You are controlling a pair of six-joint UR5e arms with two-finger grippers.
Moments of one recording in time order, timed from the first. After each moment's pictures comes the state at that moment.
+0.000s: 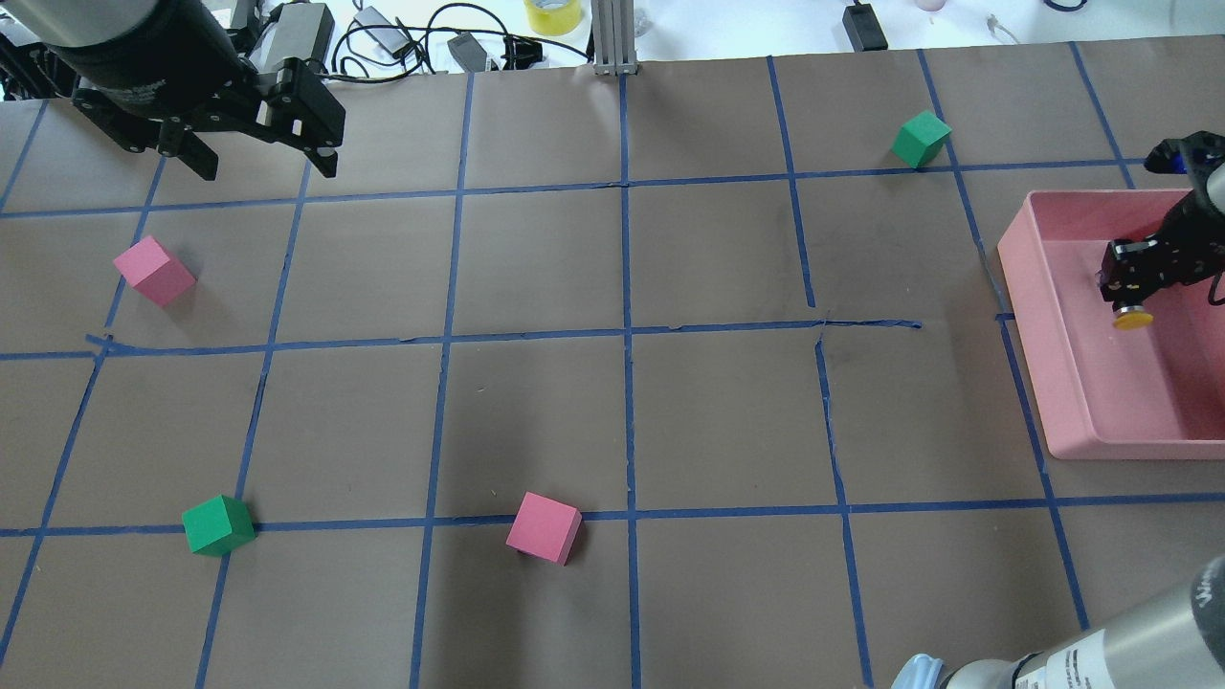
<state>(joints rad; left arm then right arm) -1.56 -1.51 -1.48 -1.56 1.59 0.03 0.97 -1.23 1.76 -2.08 -1.55 -0.56</state>
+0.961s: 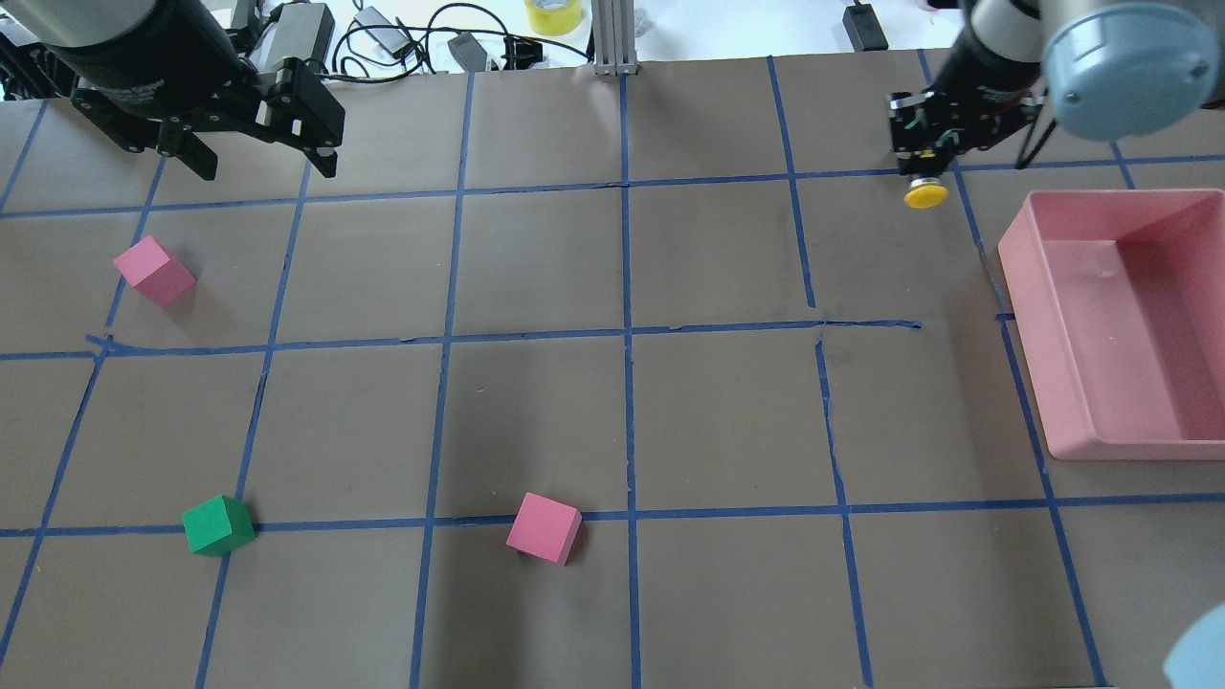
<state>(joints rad) -1.56 -1.51 -1.48 -1.56 1.59 0.03 1.51 -1.33 1.55 -1.88 -1.51 -0.01</state>
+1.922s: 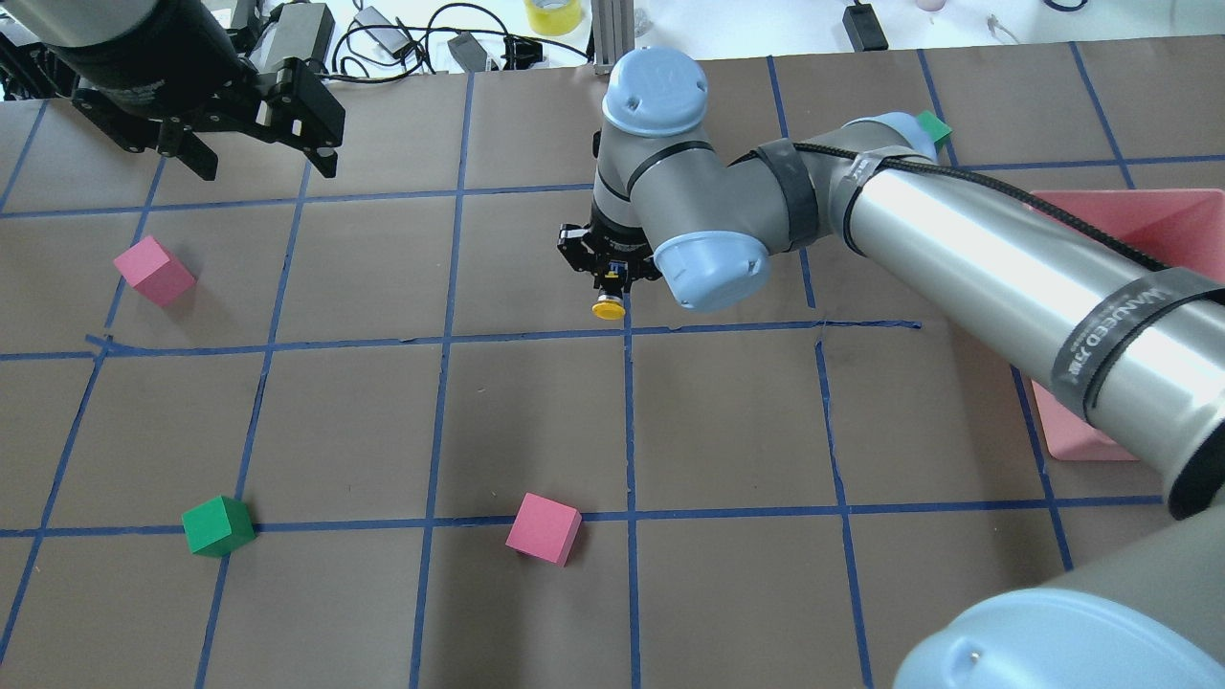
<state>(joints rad) -1.56 -1.51 -1.48 -1.56 1.59 0.03 1.92 -1.09 1.61 -2.20 -1.44 0.47</state>
